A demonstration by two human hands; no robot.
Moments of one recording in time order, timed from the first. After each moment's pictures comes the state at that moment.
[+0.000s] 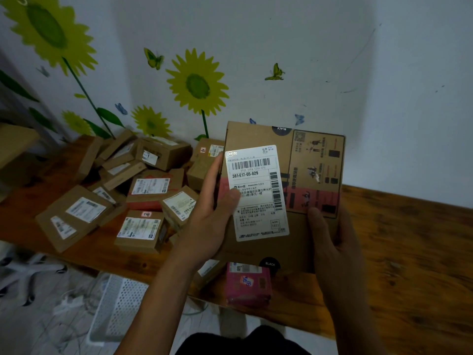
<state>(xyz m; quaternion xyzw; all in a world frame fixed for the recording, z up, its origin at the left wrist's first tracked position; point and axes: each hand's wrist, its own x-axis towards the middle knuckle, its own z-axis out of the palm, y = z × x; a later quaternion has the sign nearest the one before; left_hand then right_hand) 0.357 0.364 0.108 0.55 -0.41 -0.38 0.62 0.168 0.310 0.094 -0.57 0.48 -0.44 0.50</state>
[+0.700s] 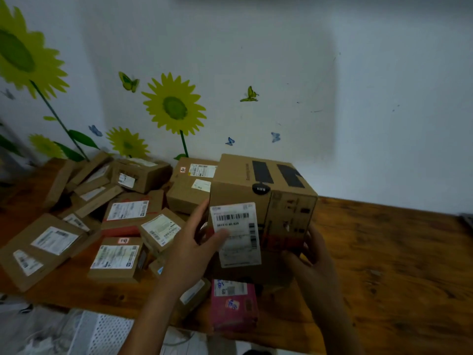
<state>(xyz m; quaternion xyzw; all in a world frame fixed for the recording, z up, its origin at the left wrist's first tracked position) 0.369 0.344 0.070 0.61 -0.41 -0.39 0.56 0.152 0.282 0.062 -0.57 0.49 -0.39 0.54</state>
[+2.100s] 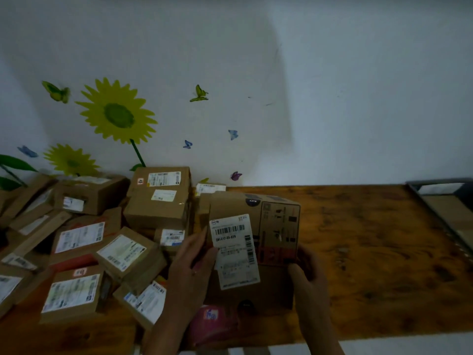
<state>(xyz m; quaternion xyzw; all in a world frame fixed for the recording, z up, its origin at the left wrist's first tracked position) 0.323 0.316 0.010 0.63 -0.46 -0.32 0.53 0.110 0.282 0.001 -0.43 0.57 -0.47 0.52</state>
